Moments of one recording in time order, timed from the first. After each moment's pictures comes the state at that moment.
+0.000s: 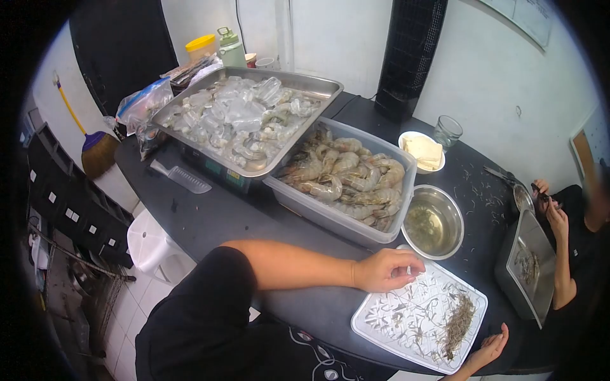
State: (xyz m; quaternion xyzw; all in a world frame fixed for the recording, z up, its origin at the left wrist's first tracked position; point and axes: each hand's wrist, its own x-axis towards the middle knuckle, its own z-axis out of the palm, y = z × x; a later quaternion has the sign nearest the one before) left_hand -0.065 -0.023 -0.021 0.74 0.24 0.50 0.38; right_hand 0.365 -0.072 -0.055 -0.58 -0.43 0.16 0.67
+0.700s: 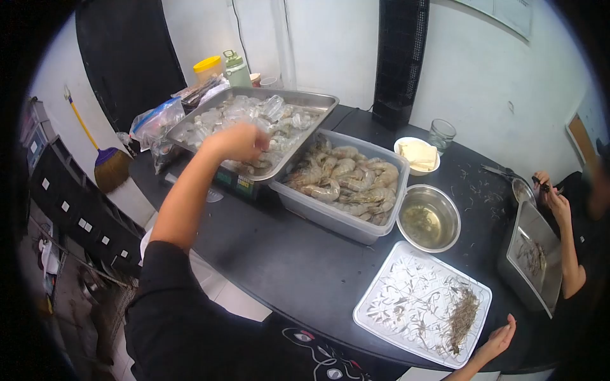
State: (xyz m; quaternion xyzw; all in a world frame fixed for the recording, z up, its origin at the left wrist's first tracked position) left_hand -0.351 -0.041 0.165 0.70 0.72 0.03 0.03; right_hand 0.363 -0.068 -0.058 -0.58 -0.43 0.16 0.67
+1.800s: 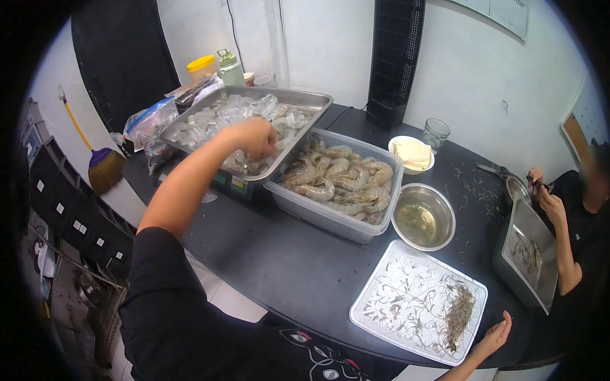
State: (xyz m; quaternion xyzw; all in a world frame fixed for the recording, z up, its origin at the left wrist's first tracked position) left_hand -0.341 0.008 0.160 0.66 0.74 -0.10 0.02; right_hand 0.375 -0.065 -0.065 -0.59 -0.43 0.18 0.66
